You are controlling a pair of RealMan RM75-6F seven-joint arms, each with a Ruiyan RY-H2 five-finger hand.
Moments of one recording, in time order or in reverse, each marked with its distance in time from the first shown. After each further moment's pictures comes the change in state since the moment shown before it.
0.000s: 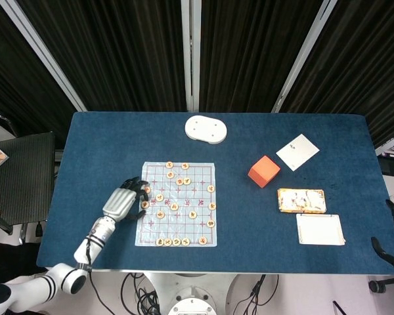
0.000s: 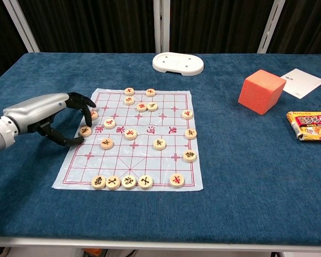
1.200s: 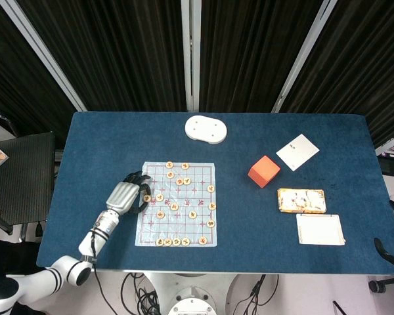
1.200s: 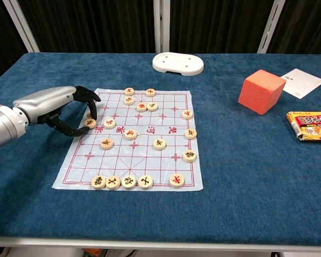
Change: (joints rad) left arm -0.055 -0.027 -0.020 0.057 -0.024 -0.023 -0.009; right arm -0.005 0.000 0.001 0.015 0.013 -0.009 0.014
